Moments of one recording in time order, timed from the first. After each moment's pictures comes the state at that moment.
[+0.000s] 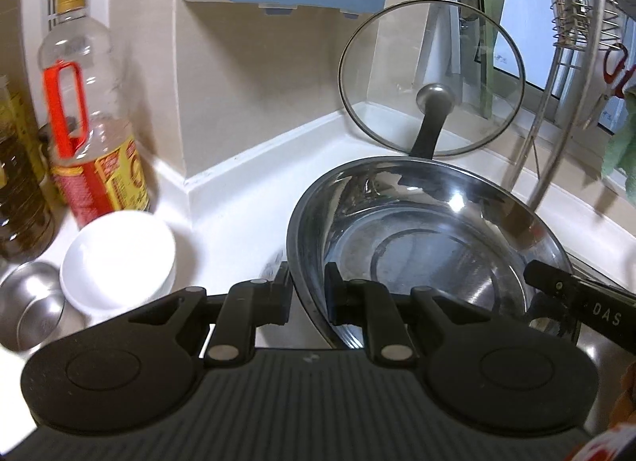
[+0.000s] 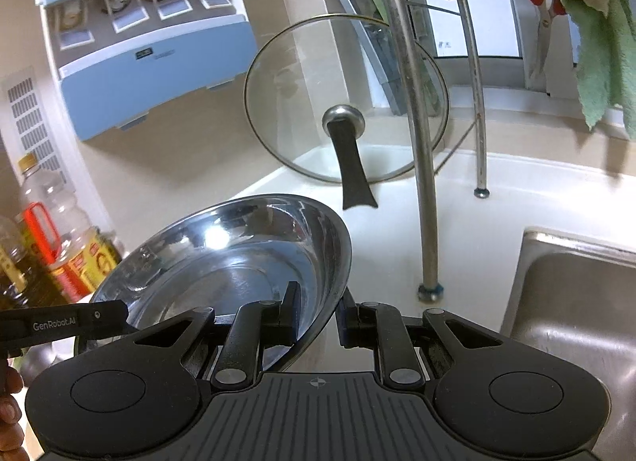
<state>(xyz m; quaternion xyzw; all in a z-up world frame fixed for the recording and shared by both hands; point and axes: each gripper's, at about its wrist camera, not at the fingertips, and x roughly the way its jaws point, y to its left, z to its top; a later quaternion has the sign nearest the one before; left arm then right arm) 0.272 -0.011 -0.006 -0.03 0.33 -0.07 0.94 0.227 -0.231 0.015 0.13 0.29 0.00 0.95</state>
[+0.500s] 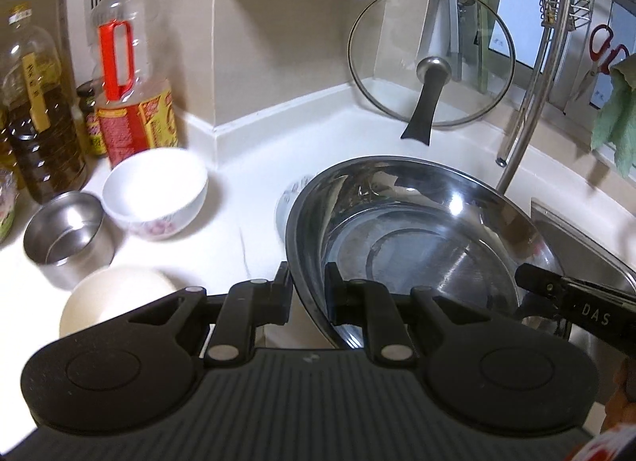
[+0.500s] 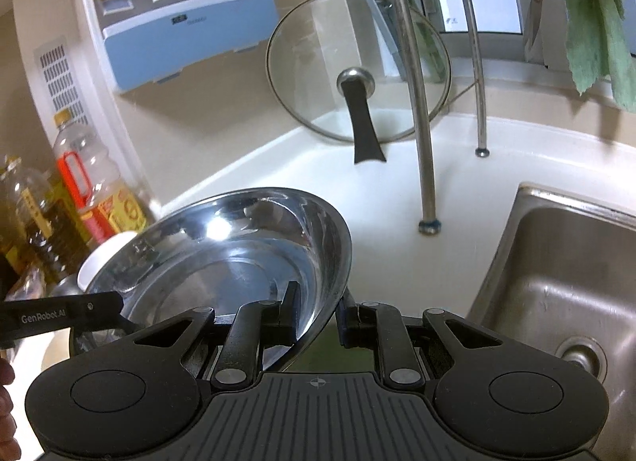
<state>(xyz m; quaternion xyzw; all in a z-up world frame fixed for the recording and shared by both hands) 0.198 -0.002 -0.018 -0.03 0.35 -0.05 0.94 0.161 -0.220 0.000 0.12 0.32 0.03 0.94</state>
